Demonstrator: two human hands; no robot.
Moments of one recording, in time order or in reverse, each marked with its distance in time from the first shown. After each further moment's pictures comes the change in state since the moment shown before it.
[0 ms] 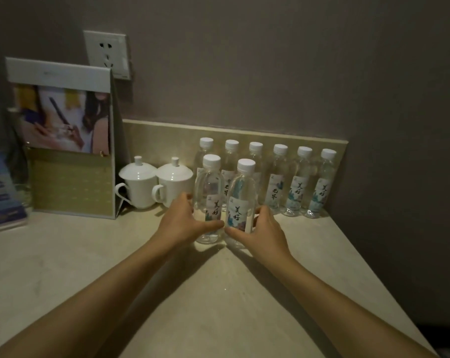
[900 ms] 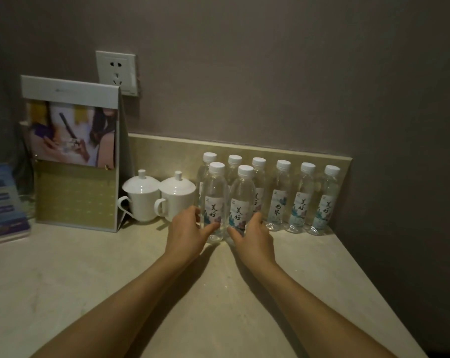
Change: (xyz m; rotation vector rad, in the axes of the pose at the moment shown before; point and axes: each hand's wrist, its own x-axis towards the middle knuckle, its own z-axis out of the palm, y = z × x) left_hand 0.026 -0.012 0.028 0.075 0.216 0.078; right_hand 0.028 -0.016 0.026 -0.047 0.081 0.031
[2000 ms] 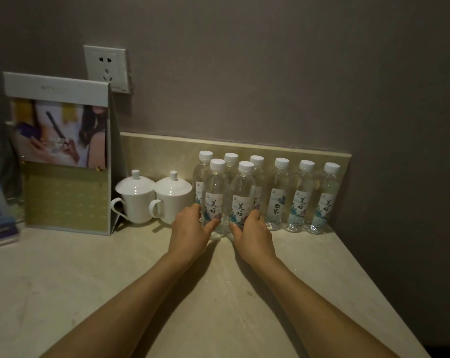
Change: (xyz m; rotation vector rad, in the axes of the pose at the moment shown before) left_hand 0.013 -0.001 0.014 0.002 0.005 0.059; right_hand 0.014 -0.002 -0.002 -0.046 -0.048 0.011
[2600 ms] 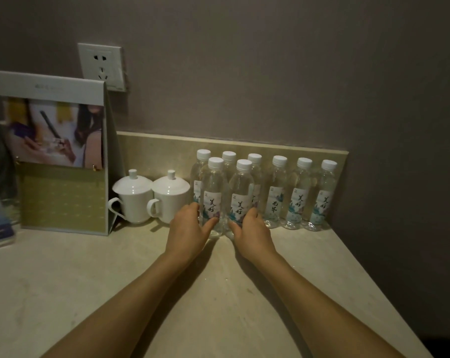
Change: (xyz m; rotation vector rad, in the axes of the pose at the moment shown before) left_hand -0.001 -0.002 -0.001 0.066 -0.008 0.056; right_hand 0.002 0.001 -0.004 -0.027 -0.063 -0.017
